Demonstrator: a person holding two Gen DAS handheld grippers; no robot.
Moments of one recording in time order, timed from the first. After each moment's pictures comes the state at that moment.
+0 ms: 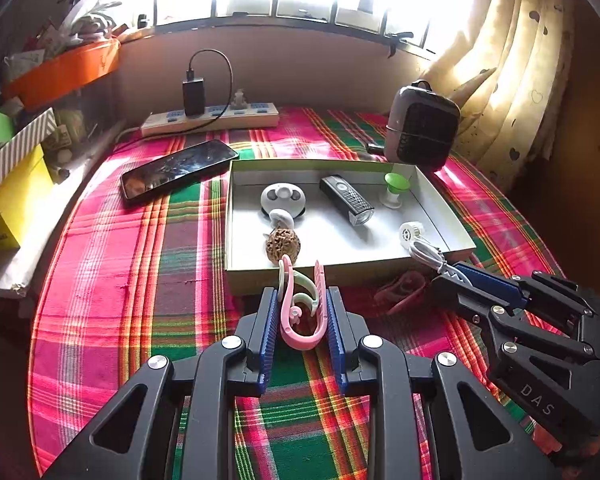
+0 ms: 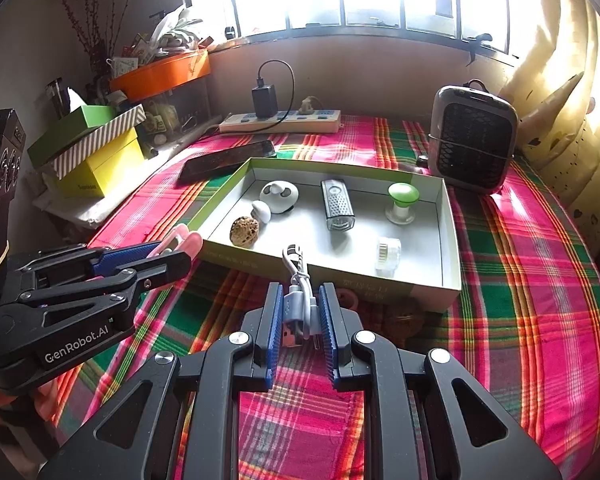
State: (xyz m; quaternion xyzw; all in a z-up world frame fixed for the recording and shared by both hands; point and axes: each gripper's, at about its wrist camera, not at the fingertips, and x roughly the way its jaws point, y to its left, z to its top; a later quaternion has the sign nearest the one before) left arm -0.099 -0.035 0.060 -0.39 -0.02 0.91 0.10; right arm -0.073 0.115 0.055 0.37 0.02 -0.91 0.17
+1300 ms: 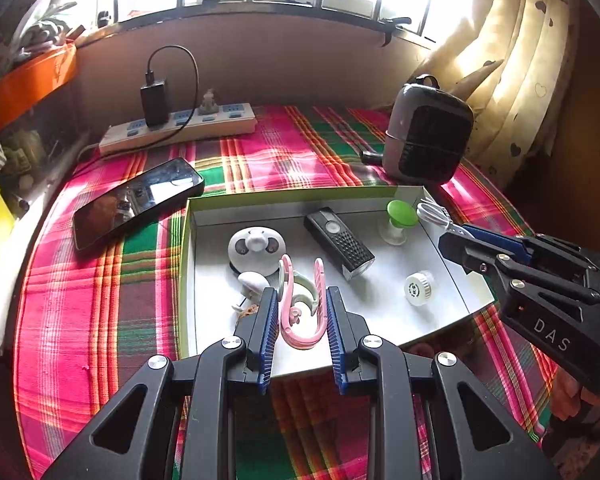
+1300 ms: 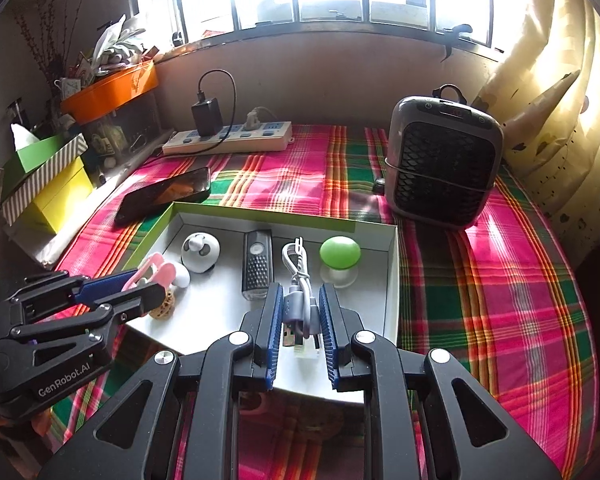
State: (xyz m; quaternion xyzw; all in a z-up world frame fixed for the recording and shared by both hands) left arm -0.177 -0.008 0.057 -0.41 -0.01 0.90 0.13; right arm -0.165 0.147 0.064 0.39 0.01 -0.91 0.13
